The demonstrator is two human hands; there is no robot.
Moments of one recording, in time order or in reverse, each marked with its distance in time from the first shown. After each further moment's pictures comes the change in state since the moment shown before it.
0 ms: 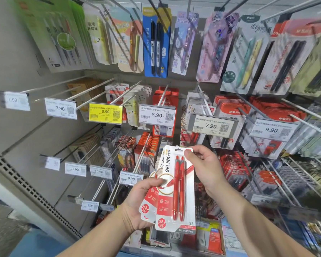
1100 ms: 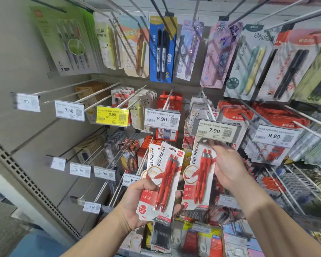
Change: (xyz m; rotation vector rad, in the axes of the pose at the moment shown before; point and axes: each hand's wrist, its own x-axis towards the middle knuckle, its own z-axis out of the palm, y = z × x) left_hand -0.004 0.006 -0.014 -0.082 -0.188 0.091; right_hand 0.014 -0.043 -0.029 0.381 0.055 0.261
